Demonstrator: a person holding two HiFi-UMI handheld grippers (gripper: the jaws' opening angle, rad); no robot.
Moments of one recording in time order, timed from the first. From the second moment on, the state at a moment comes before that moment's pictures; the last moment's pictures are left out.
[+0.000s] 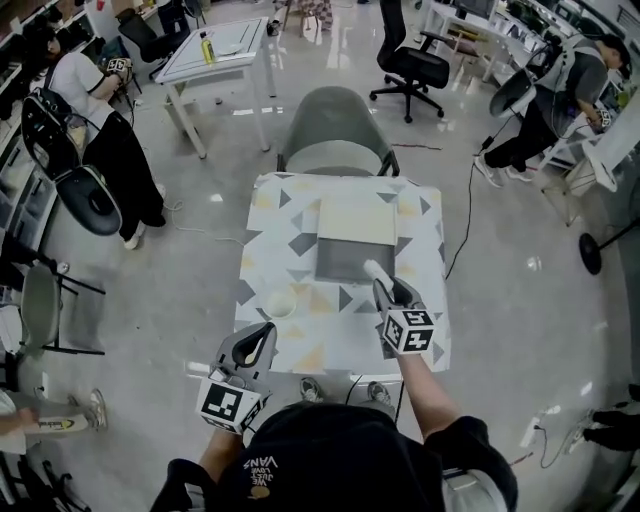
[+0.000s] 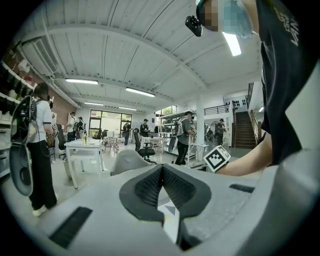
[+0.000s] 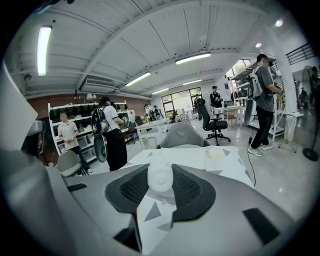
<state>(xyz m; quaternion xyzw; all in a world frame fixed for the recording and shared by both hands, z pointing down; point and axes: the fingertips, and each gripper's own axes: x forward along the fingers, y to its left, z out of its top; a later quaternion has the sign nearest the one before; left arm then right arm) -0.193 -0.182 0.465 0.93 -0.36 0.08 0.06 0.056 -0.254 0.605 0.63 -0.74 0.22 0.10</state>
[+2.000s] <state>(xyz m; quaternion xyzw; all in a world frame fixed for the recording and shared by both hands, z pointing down) -0.241 -0.183 0.499 0.90 -0.43 0.11 0.07 0.035 -0.368 0.756 0.53 -0.73 0.22 0.38</state>
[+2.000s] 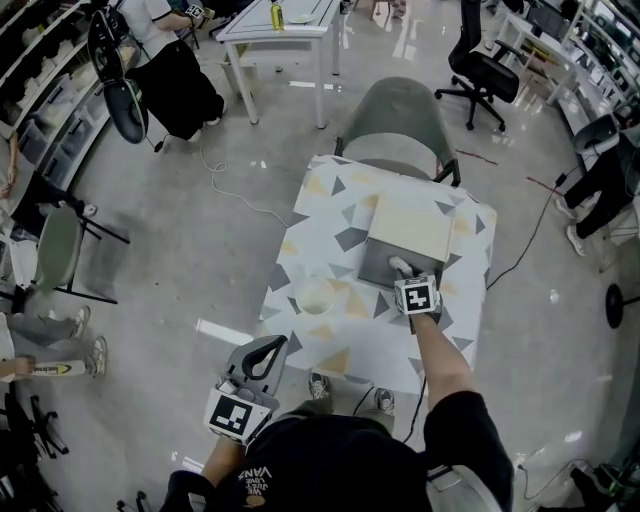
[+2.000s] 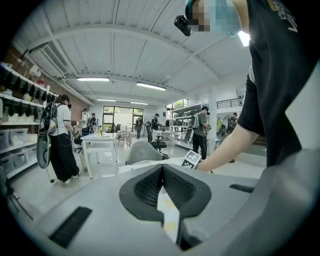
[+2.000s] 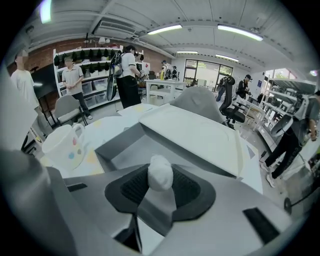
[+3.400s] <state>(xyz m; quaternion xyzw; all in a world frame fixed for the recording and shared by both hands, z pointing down) -0.246 -0.183 0.501 0.89 -0.44 0.11 0.08 0.048 -0.374 0.777 0.52 -0.70 0.30 0.39</state>
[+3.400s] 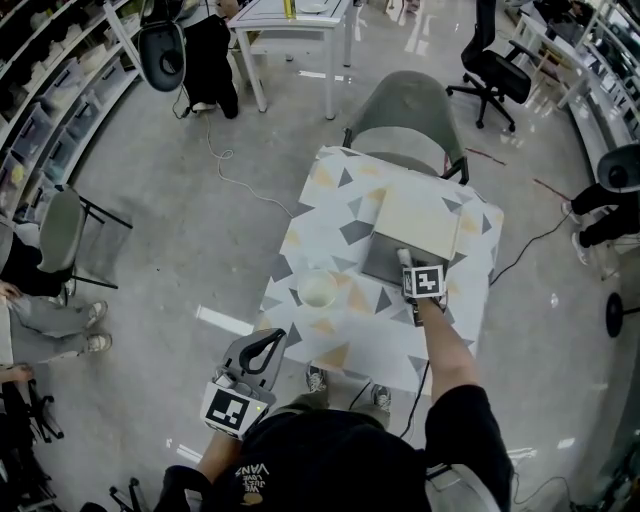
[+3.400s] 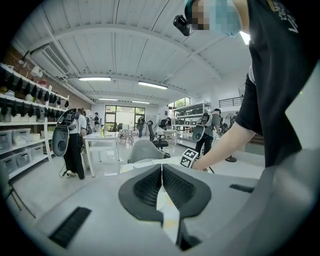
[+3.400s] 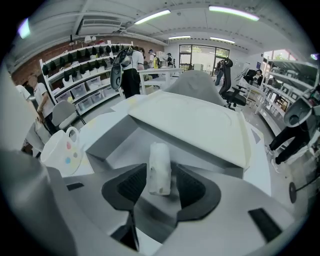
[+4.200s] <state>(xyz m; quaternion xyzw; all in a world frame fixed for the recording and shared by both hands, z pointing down) -0.207 -0.183 0.477 0.91 -0.41 0.09 0.06 0.048 -0.350 0.676 0.56 -0.75 0.20 0.27</state>
